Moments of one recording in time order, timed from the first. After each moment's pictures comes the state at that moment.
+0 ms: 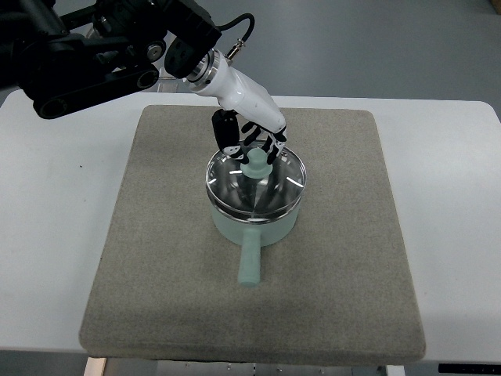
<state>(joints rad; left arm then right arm) -1.66 0.37 0.06 -1.13 1.58 -0.61 -0.41 0.02 0.00 -0.05 0.15 0.04 -0.07 0.10</state>
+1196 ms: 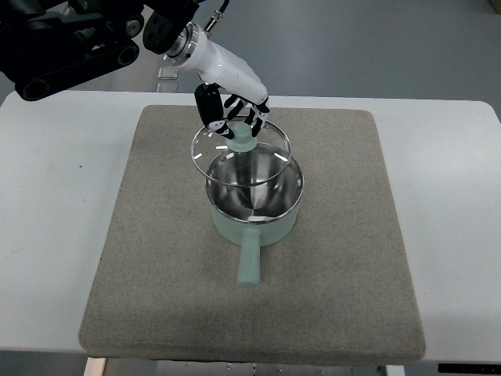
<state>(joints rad) -1.67 0.43 0.06 -1.06 1.58 -0.61 -0.41 0.02 0.00 -0.05 0.15 0.04 -0.07 0.10</state>
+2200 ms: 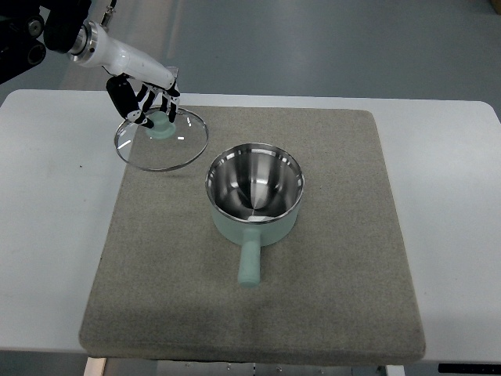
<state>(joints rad) -1.54 0.62 0.08 -0.99 1.59 -0.61 -0.41 0.02 0.00 -0.05 0.15 0.04 -0.07 0.10</state>
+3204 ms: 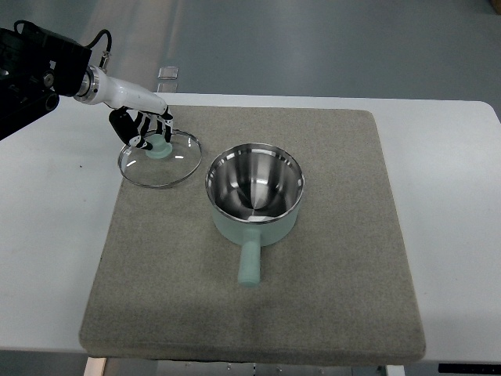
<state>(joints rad) -1.37 0.54 0.07 -0.83 1.58 -0.44 -0.40 0.02 0.00 -0.05 0.15 0.04 -0.07 0.10</state>
